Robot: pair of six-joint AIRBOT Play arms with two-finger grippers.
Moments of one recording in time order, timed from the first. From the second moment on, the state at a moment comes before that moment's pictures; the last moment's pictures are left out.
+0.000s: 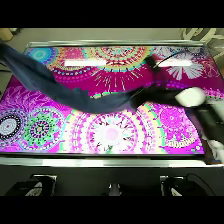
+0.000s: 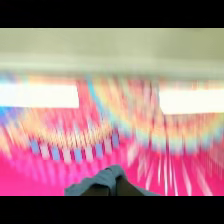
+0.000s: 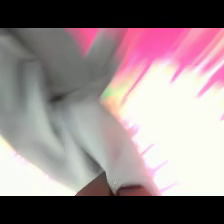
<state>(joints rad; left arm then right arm) 0.05 -0.89 1.56 1.35 -0.88 -1.55 0.25 -1.02 1.16 -0.86 0.83 0.92</state>
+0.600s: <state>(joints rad) 0.10 -0.64 1.87 1.34 -0.61 -1.66 0.07 -0.52 1.55 -1.49 0.96 1.16</state>
